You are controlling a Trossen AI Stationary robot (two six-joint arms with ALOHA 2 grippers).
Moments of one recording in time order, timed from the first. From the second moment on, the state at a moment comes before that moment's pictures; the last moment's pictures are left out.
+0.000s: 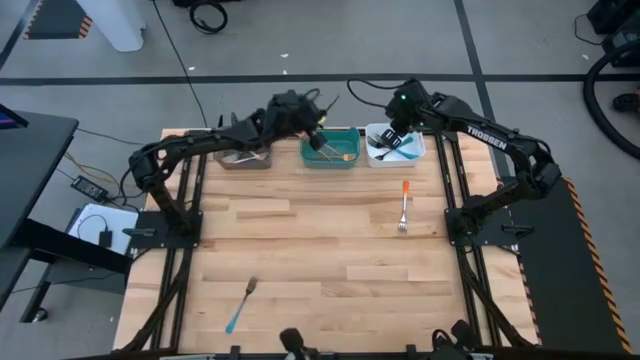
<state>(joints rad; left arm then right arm) 0.49 1.72 1.32 0.07 -0.19 0.19 -0.80 1.39 1.21 -0.76 0.15 -0.13</state>
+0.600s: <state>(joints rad) 0.55 1.91 1.32 0.00 0.10 0.19 -0.81 1.39 1.21 -0.76 0.16 0.04</state>
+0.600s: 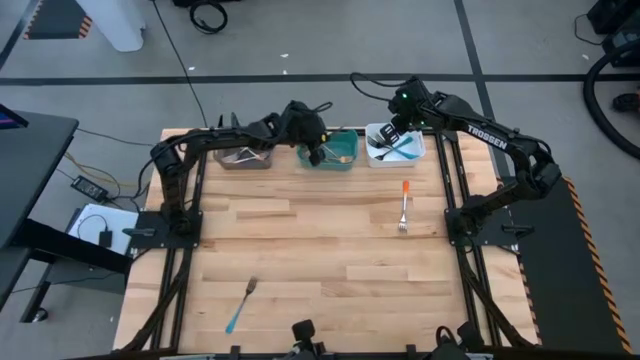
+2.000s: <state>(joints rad) 0.55 1.64 1.45 -0.69 0.05 0.20 -0.27 1.39 0.81 -1.08 -0.05 1.16</state>
